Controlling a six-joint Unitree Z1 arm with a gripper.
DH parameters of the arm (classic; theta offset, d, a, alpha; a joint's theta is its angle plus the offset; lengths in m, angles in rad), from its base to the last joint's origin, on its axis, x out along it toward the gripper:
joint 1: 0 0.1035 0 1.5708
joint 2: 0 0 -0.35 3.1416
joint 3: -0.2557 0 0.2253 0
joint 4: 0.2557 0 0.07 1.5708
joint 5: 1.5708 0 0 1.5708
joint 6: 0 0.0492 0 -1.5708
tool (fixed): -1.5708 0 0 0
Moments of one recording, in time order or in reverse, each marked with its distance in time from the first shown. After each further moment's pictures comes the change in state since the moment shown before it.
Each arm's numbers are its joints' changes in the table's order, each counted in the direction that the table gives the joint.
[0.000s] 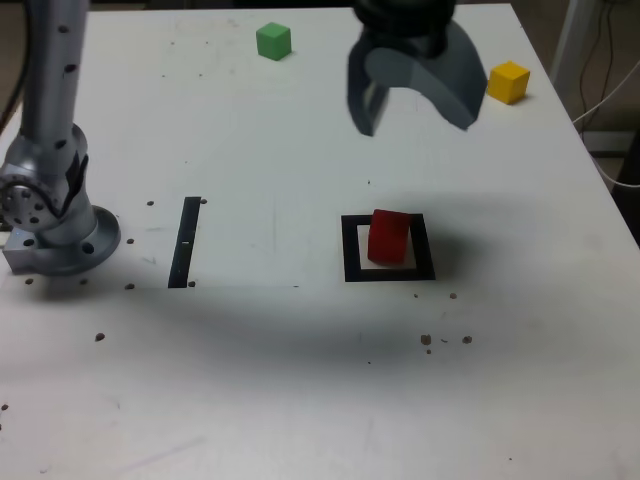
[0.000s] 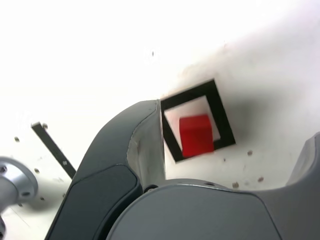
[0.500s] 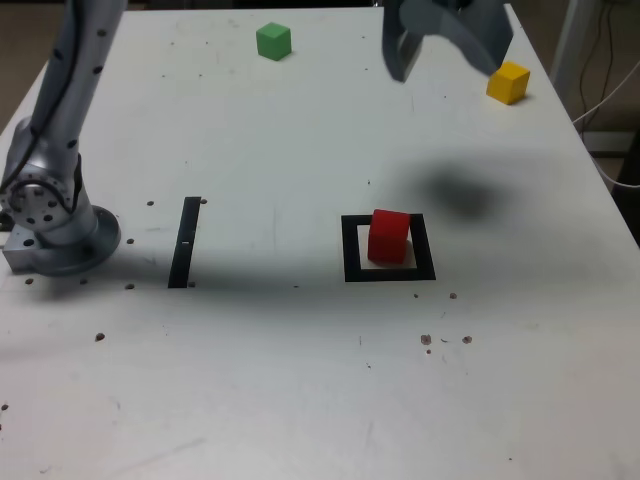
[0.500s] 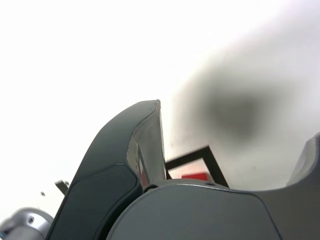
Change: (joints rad) arm 0.191 -0.135 -0.276 0.061 0.044 0.264
